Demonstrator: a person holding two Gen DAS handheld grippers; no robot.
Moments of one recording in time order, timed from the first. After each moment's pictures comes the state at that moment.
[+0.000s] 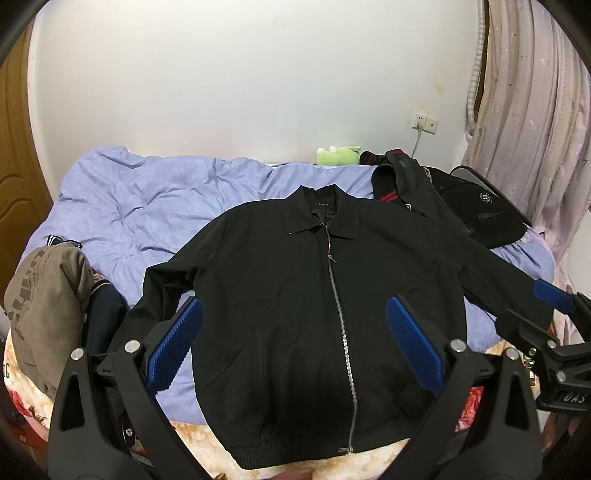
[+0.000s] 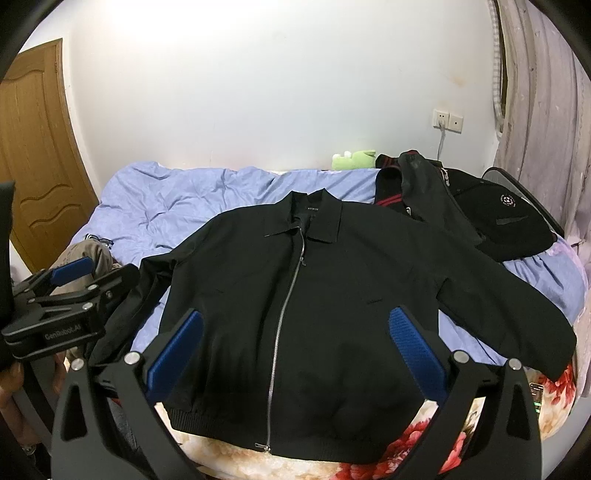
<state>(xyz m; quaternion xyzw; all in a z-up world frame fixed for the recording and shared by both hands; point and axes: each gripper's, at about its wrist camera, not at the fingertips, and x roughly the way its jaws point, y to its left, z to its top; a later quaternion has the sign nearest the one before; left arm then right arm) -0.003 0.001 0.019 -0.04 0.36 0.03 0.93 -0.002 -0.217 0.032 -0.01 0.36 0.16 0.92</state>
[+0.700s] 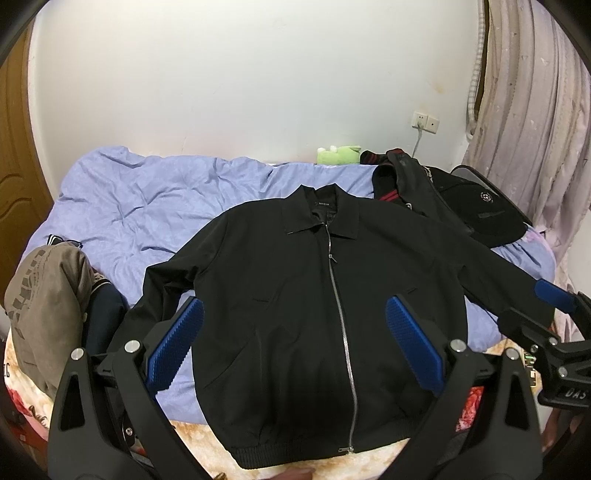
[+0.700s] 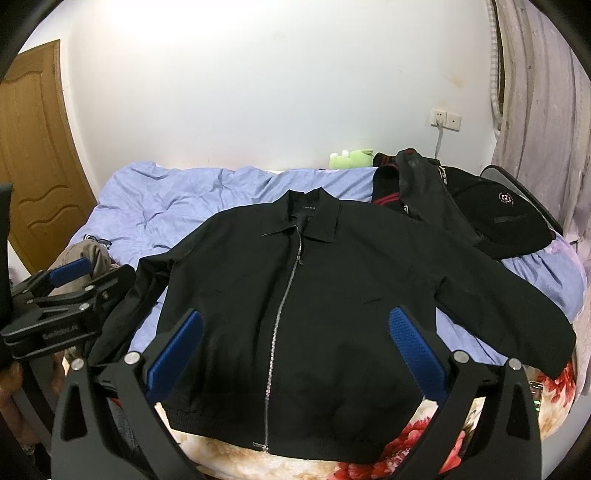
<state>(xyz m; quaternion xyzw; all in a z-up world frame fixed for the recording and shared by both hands) 0.002 0.001 0.025 -0.04 0.35 0.03 0.93 0.001 -0.221 0.033 -0.01 0.36 0.16 0.92</state>
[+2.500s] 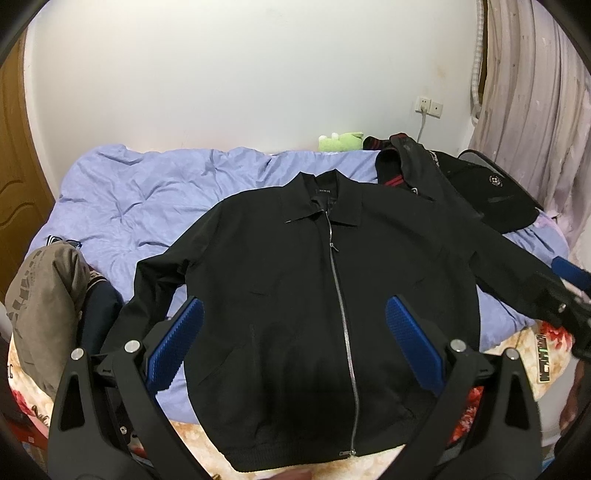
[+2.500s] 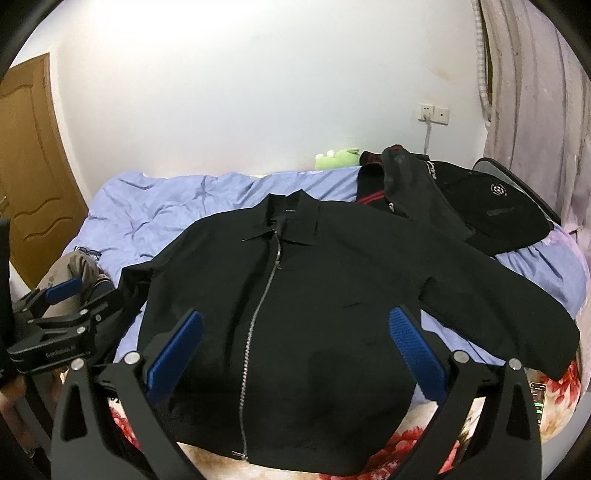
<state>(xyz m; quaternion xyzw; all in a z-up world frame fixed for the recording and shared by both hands) 0.011 -0.023 -0.009 -0.02 0.37 0.04 0.93 0.023 -0.269 0.007 0.01 0.35 0.15 0.92</state>
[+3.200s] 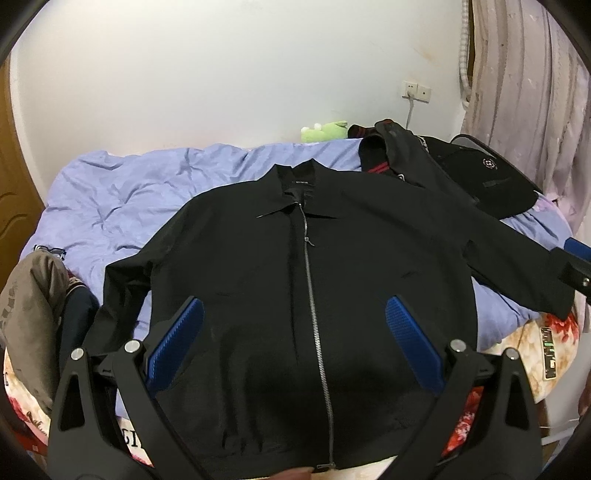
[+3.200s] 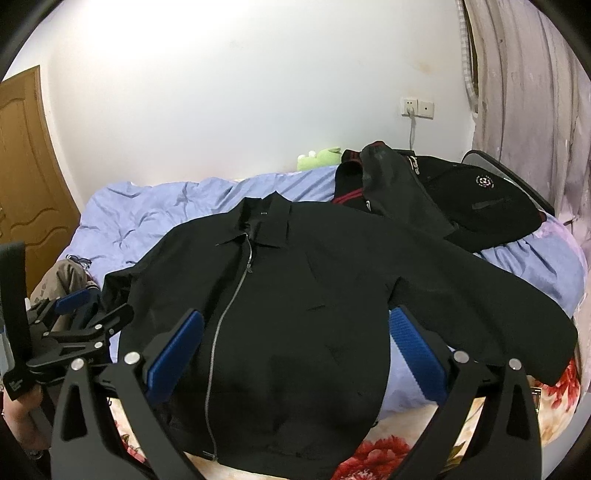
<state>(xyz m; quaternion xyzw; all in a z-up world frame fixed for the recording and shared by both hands) 0.039 -0.082 -0.036 0.01 0.38 0.03 0.93 0.045 -0.321 -0.003 0.02 0.35 0.14 0.92</state>
